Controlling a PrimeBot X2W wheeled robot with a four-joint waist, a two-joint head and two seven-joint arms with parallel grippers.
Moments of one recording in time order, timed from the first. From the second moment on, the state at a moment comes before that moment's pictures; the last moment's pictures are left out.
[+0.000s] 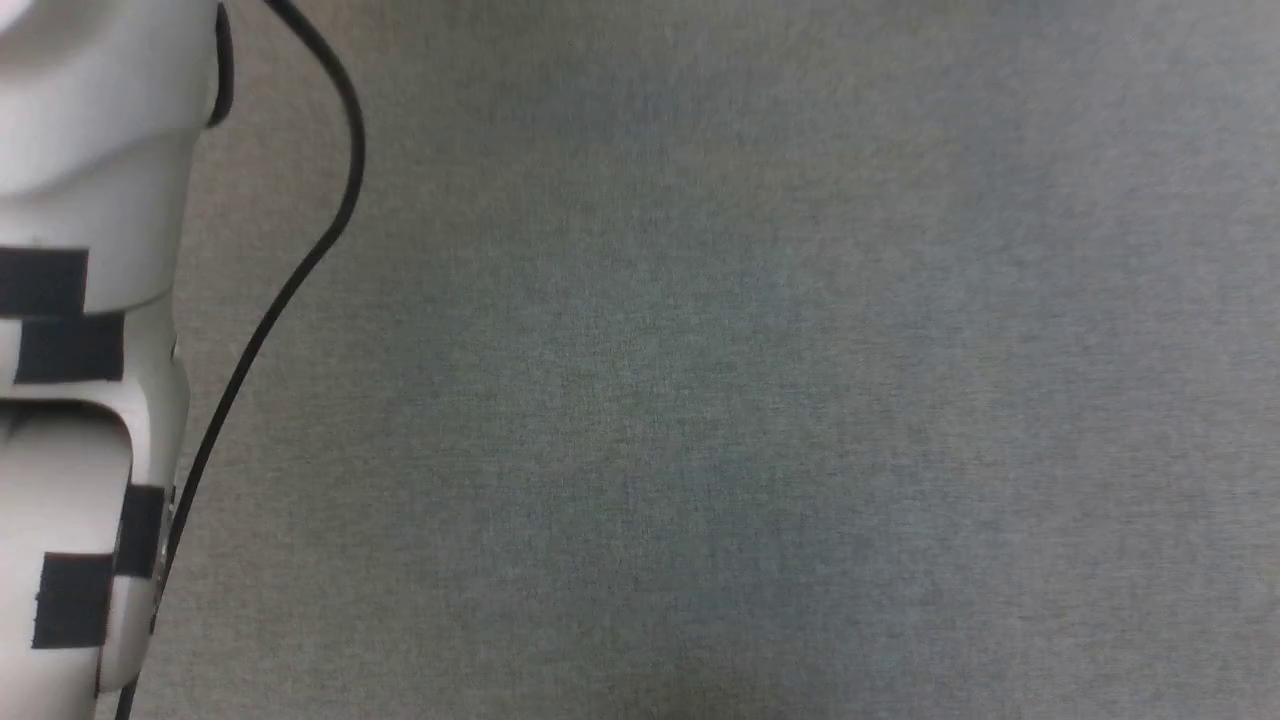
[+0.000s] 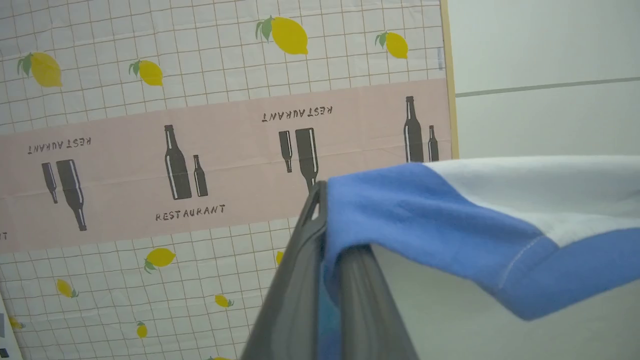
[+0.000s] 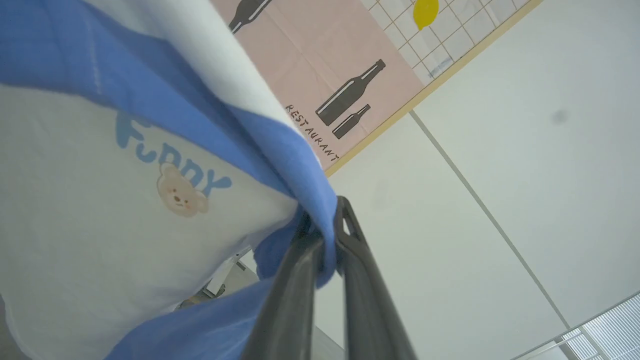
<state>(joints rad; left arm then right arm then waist) -1.52 0.23 -0.37 0.42 -0.27 0.22 0.04 -1.61 -0.55 0.54 0.50 0.04 0.13 0.23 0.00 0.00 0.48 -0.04</state>
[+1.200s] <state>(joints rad) -0.35 0.46 -0.63 -0.15 -0.34 0.26 0.06 -0.30 -0.62 0.21 -0.09 0.21 0.13 0.16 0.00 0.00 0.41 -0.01</state>
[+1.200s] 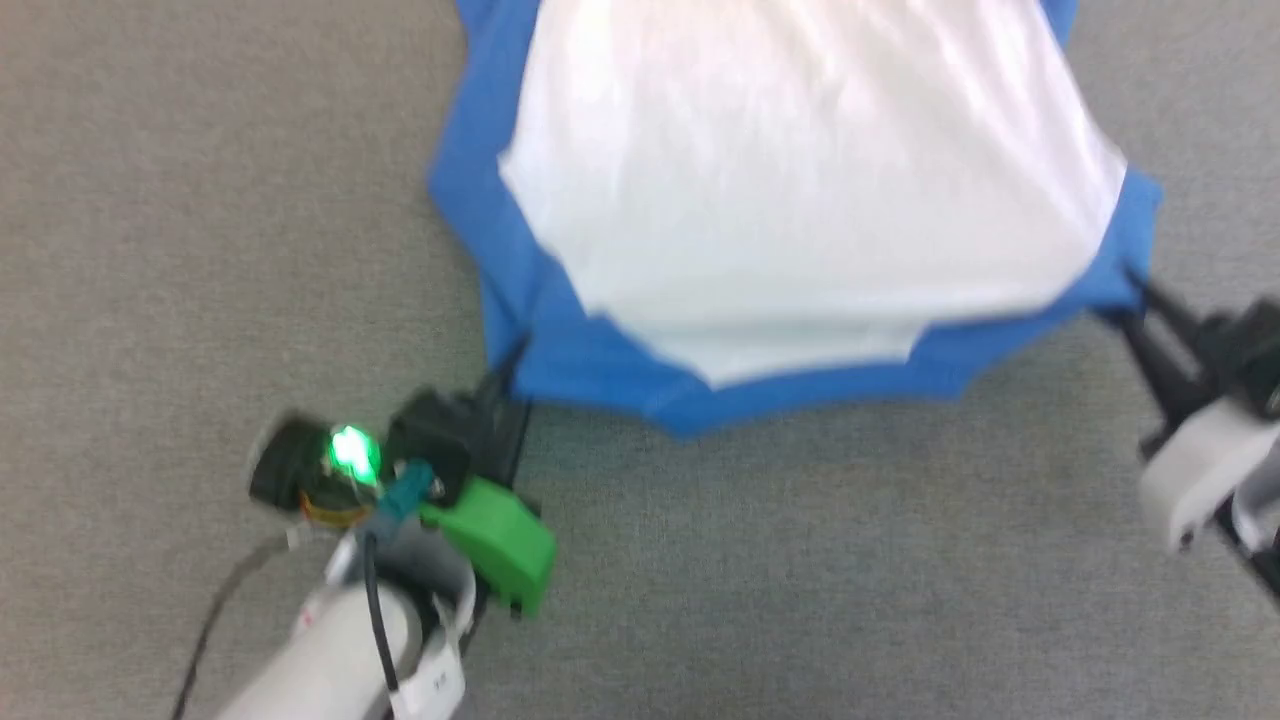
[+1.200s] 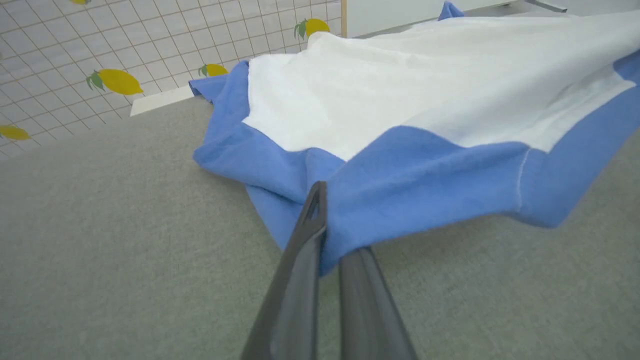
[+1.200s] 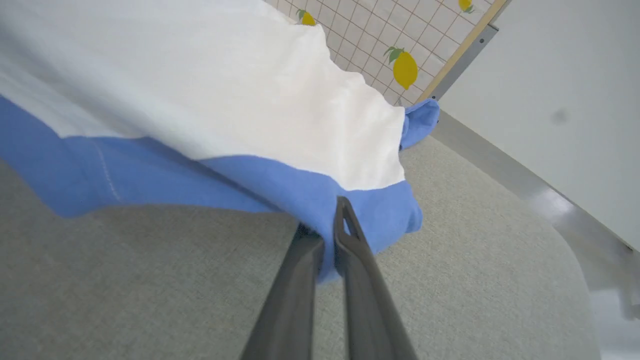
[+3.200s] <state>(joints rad) 0.15 0.48 -0.43 -0.36 -0.56 0.45 -0.24 0.32 -0.16 -0.21 -0.45 0.14 0.13 0.22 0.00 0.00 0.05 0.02</state>
